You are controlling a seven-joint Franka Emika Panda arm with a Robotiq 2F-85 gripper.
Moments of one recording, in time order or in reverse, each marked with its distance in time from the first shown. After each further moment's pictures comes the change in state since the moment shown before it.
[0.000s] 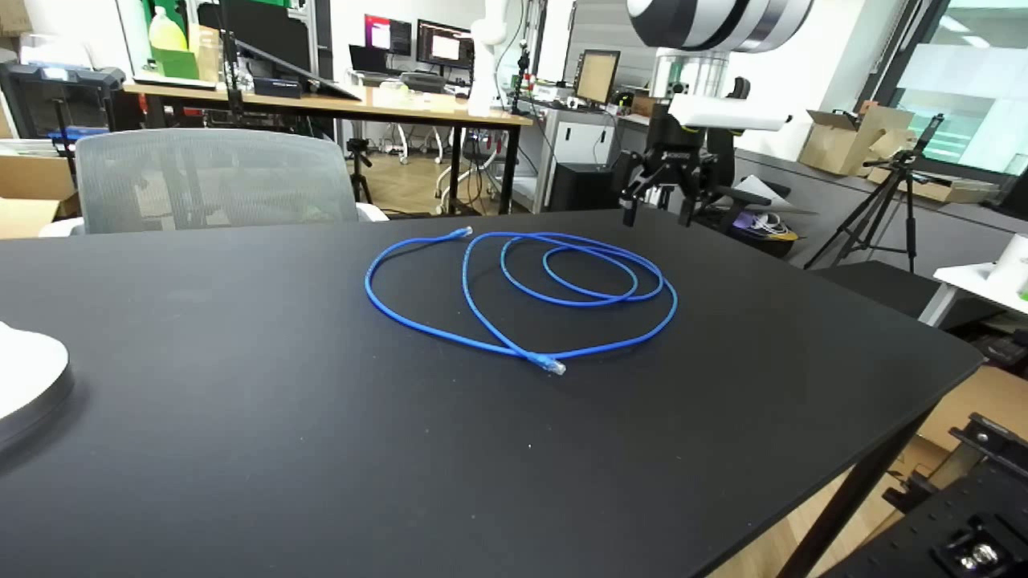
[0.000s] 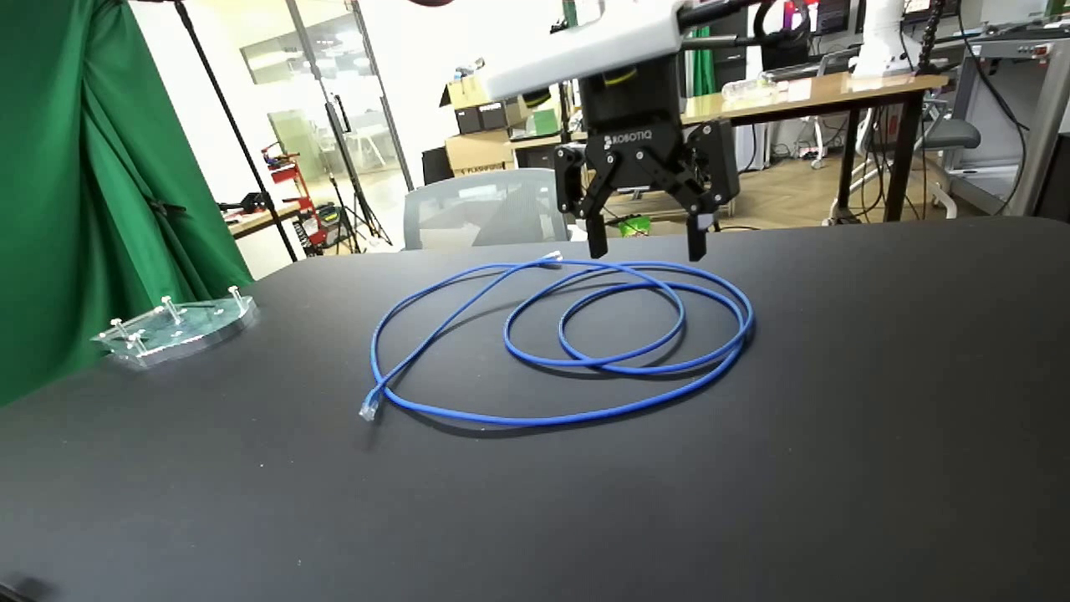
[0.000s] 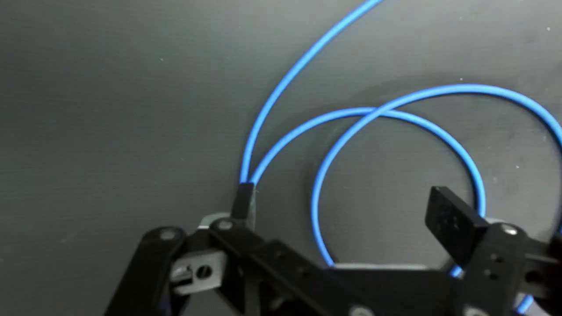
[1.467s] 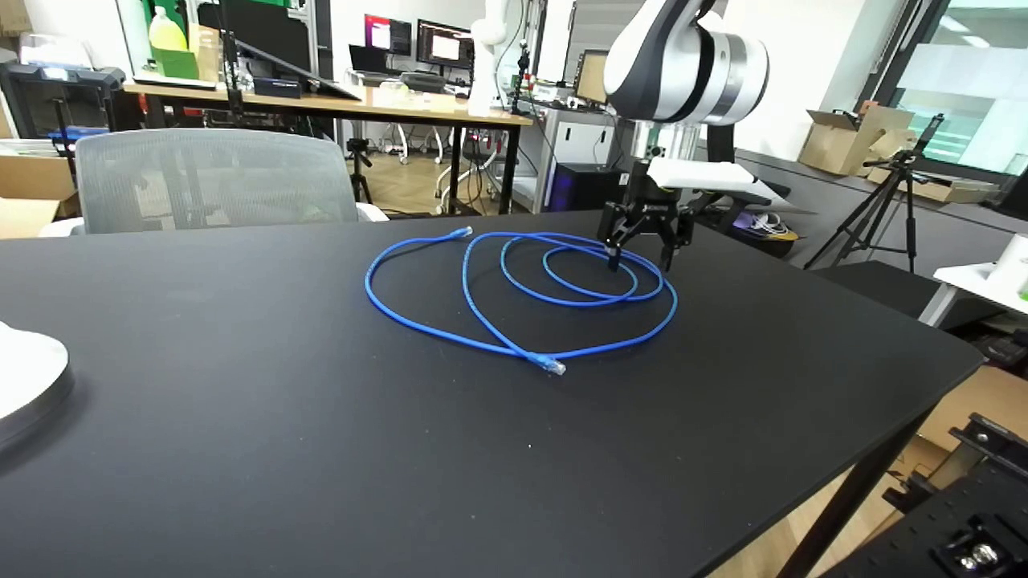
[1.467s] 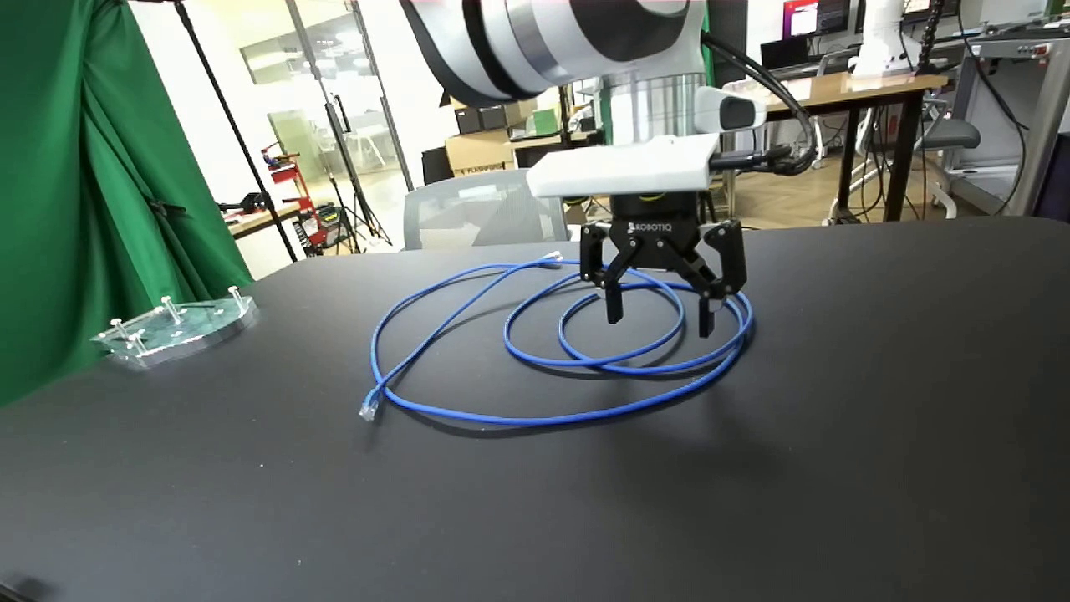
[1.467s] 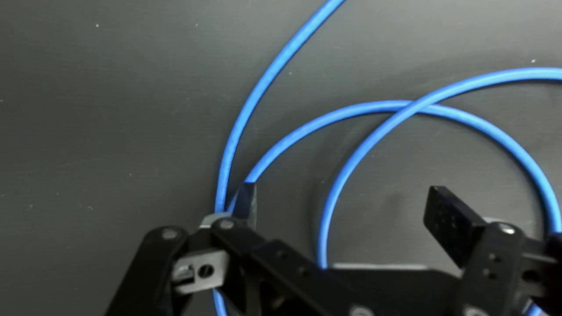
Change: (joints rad) arm -0.031 0.216 0.022 0.130 0.050 0.038 -0.057
